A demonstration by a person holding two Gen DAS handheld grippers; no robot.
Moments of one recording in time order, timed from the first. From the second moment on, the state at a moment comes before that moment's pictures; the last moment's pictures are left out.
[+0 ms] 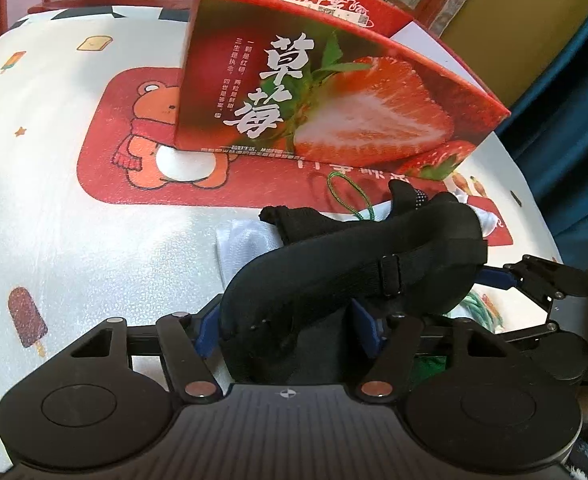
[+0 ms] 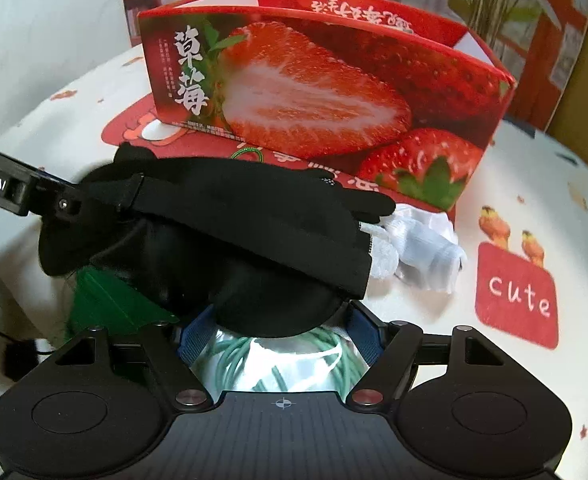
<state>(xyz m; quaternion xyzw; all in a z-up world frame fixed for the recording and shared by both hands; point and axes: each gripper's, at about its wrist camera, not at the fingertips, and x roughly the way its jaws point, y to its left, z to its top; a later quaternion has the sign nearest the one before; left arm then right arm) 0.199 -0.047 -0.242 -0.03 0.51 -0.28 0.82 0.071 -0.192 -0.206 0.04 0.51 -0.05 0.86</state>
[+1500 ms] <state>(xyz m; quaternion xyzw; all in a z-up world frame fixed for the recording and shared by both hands) 0.162 -0.017 -0.208 -0.07 0.42 -0.27 0.86 0.046 -0.197 -0.175 0.12 0.46 -0.01 0.88</state>
